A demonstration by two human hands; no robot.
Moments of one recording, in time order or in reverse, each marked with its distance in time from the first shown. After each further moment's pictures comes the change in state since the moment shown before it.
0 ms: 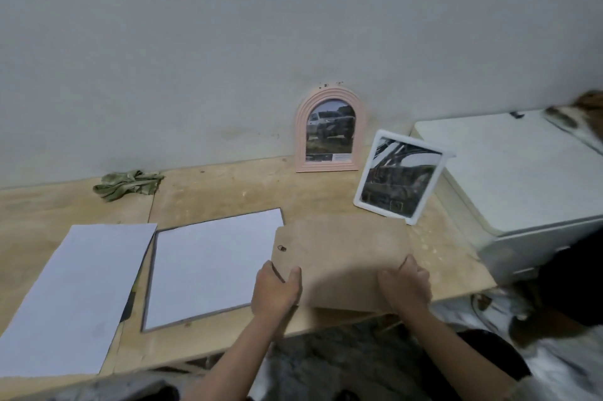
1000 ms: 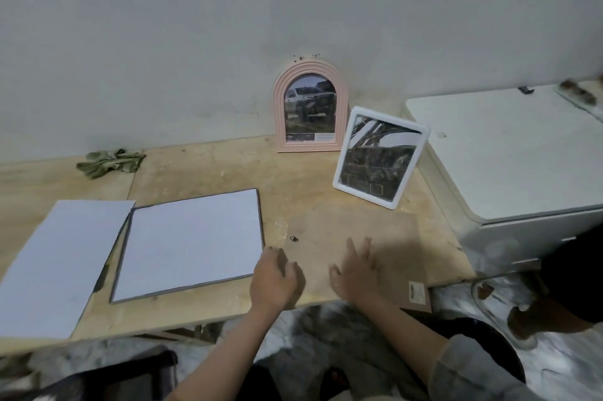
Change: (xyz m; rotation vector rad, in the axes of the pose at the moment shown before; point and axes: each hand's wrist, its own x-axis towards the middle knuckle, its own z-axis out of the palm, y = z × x) left_hand -0.021 0.012 0.073 0.172 0.110 0.177; right_hand 0.019 0.016 0.033 -0.233 -0.247 -0.472
